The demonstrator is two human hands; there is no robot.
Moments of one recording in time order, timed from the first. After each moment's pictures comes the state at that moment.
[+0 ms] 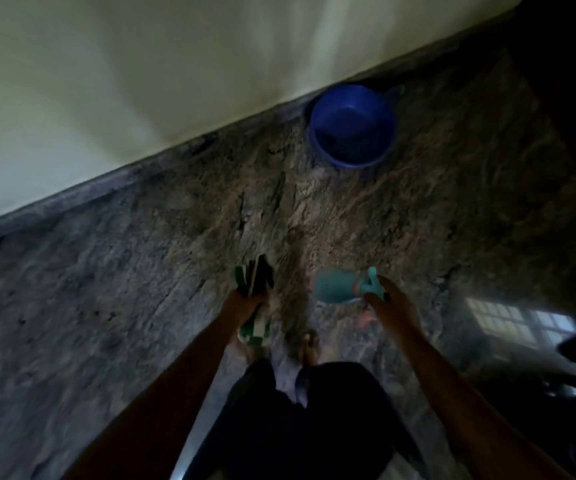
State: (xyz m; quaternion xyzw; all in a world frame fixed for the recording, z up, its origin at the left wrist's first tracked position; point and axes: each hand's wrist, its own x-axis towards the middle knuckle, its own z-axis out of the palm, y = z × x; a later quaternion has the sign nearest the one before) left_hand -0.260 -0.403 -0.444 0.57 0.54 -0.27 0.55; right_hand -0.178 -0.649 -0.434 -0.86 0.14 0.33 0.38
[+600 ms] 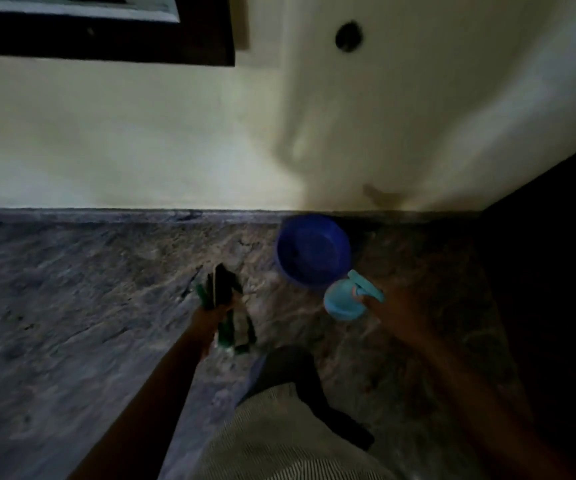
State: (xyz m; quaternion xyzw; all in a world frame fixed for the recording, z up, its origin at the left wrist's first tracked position) left_hand -0.020 -0.547 -0.342 0.38 0.63 0.04 0.68; right_hand 0.195 -0.754 -0.270 -0.88 -0.18 0.36 0.25
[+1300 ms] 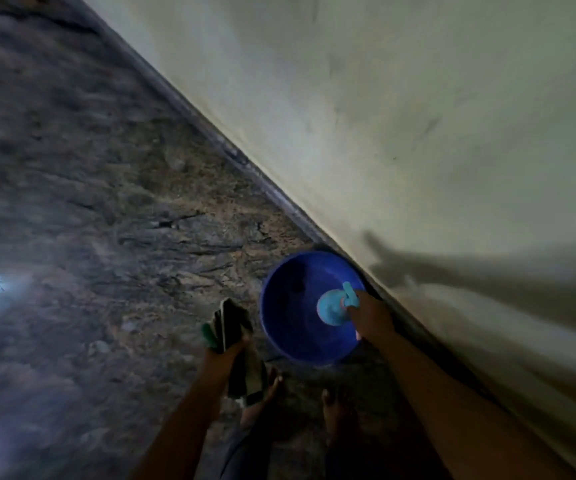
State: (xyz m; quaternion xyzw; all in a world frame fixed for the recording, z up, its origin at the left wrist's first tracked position) left_hand 0.243 -0.607 -0.539 0.01 0.76 0.24 0.61; right_hand 0.491 -0.540 -0.568 -0.77 -0.45 0.44 -0.02
